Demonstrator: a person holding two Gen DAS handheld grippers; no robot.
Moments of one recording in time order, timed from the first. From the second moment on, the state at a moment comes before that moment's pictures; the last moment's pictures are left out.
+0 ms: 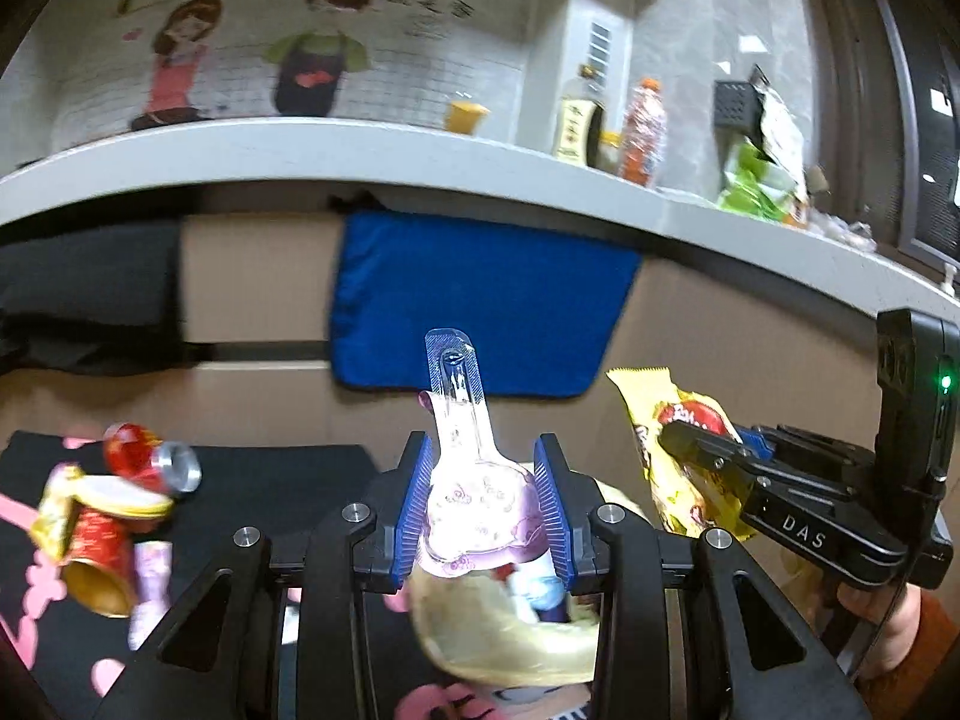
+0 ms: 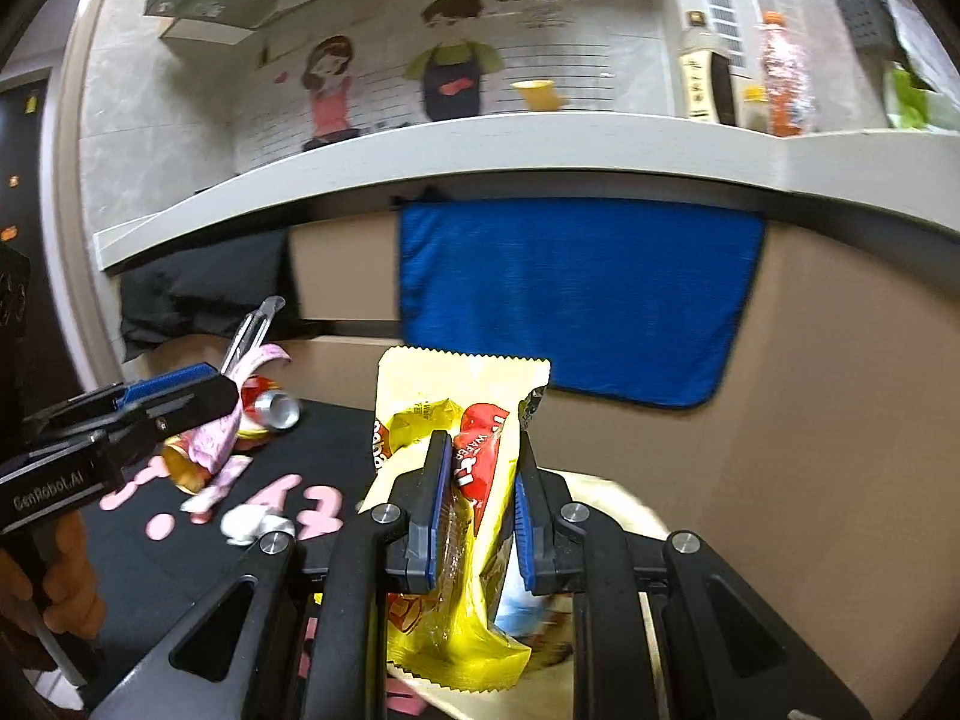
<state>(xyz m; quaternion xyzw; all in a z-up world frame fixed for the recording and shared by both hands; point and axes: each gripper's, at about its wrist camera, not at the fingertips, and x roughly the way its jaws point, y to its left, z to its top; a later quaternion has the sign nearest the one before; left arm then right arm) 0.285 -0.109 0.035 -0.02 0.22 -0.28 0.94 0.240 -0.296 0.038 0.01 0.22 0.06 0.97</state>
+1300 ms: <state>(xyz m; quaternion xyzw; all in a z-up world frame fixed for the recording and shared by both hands) 0.349 -0.027 -0.034 -0.09 0.31 -0.20 0.93 0.300 -0.338 -0.047 0.09 0.32 0.02 0.94</state>
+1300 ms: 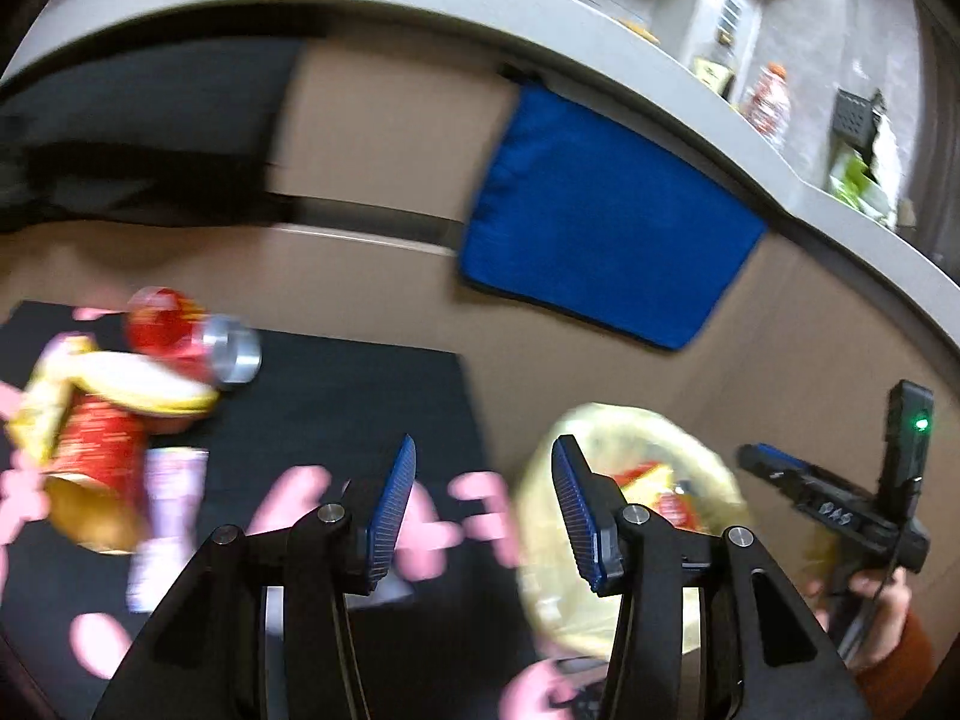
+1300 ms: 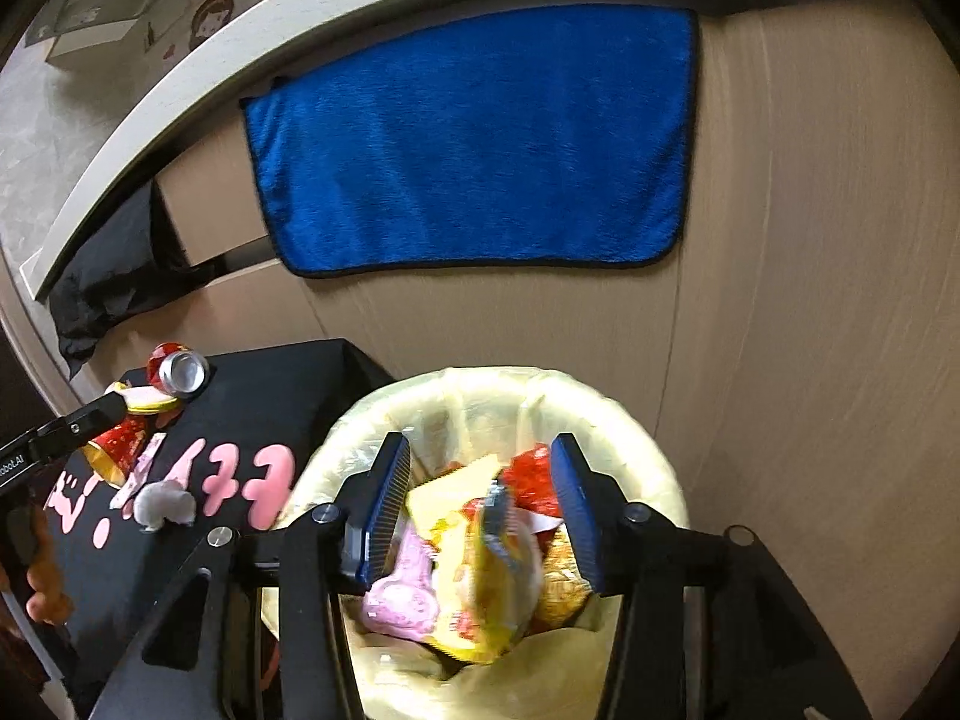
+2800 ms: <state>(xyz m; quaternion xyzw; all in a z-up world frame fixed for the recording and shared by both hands) 0.312 0.162 -0.110 -0.22 0.36 -0.09 0.90 0.361 -0.056 -0.111 -0.01 0.41 0.28 0.87</state>
